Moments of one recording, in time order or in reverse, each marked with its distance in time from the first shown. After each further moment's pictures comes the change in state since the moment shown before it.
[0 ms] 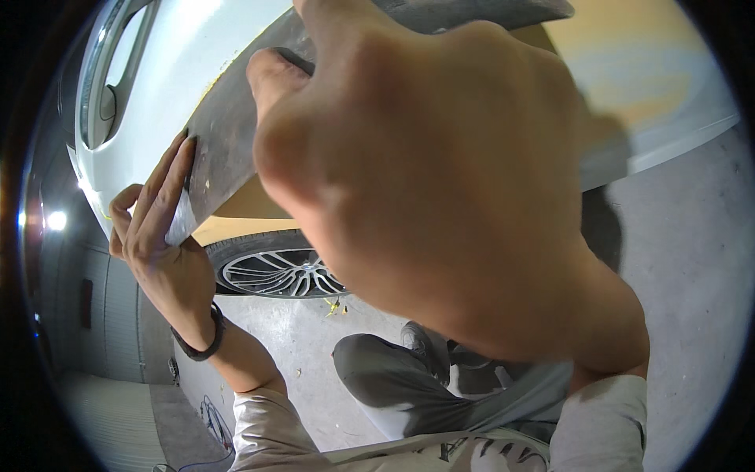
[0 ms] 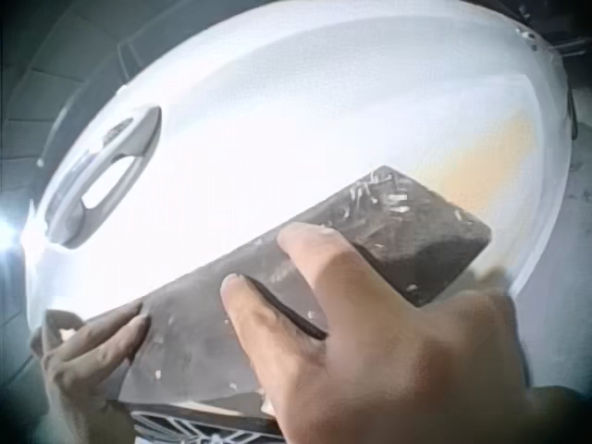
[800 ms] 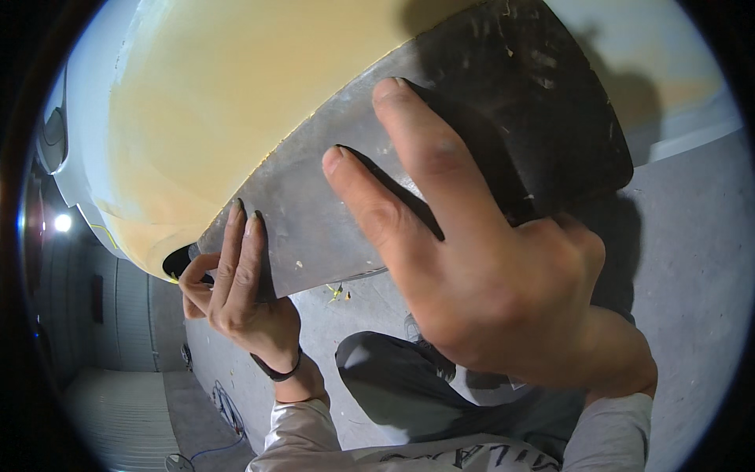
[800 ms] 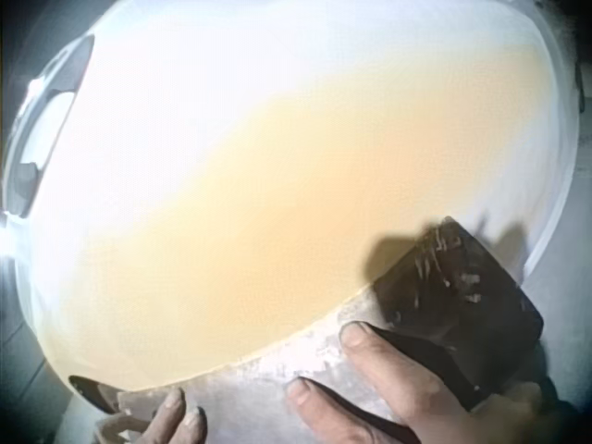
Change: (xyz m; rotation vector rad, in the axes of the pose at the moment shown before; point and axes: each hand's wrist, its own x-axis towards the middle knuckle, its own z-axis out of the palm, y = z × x) left_hand -0.098 0.063 0.054 -0.059 -0.045 -0.114; right_hand -0.079 -0.005 0.018 0.091 -0.182 0.101
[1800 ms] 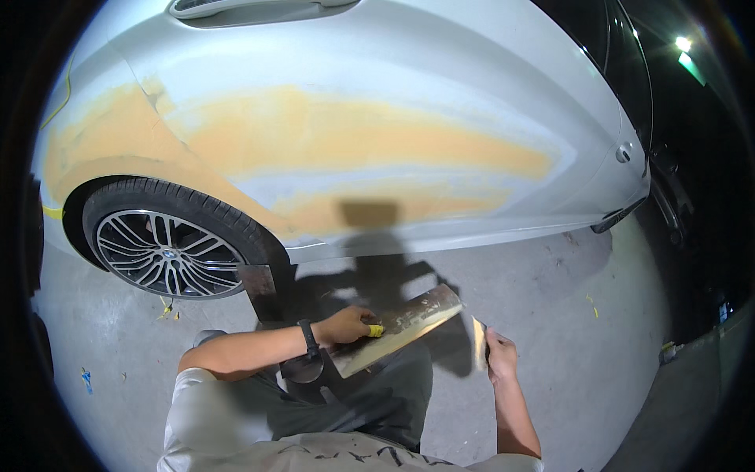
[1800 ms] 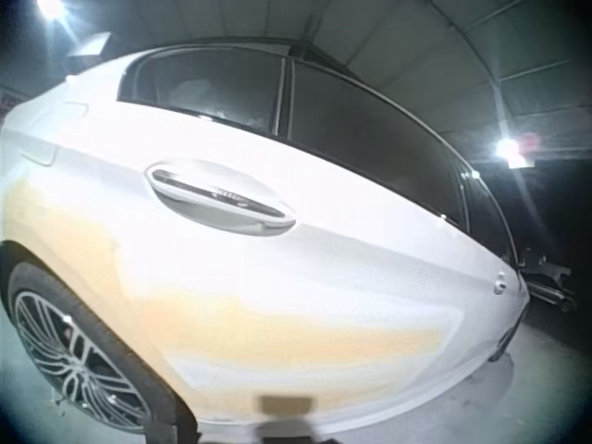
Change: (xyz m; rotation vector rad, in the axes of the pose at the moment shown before) left_hand -0.129 0.178 0.053 -1.712 -1.466 -0.236; right_hand -0.256 0.123 -0.216 0.455 0.045 1.483
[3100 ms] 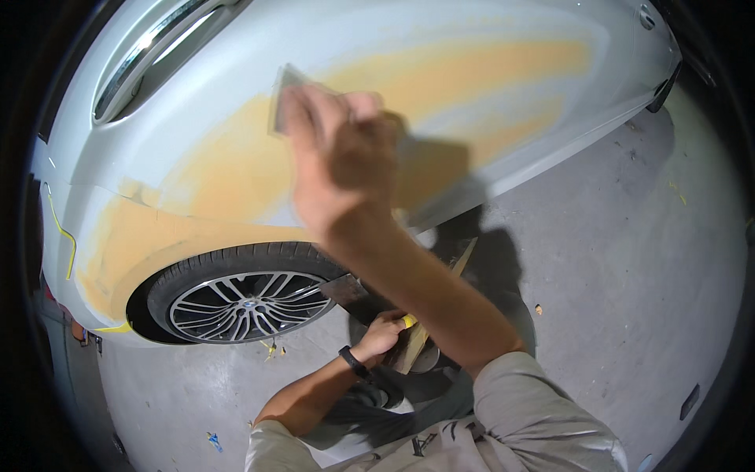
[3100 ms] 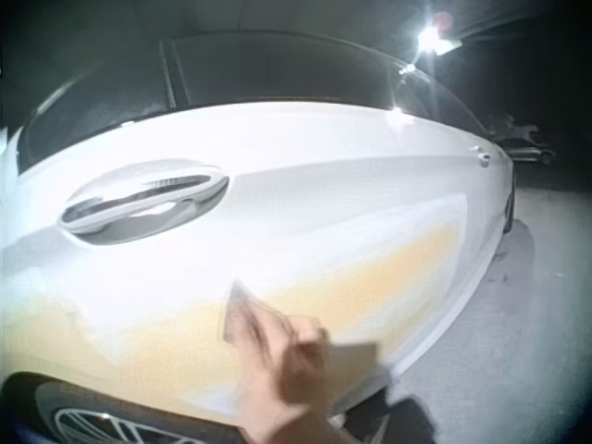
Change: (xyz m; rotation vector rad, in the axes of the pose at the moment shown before) left_hand -0.078 -0.056 -0.051 -0.336 0.197 -0.188; right_hand -0.107 -0.267 0.388 -0.171 0.410 -1.456
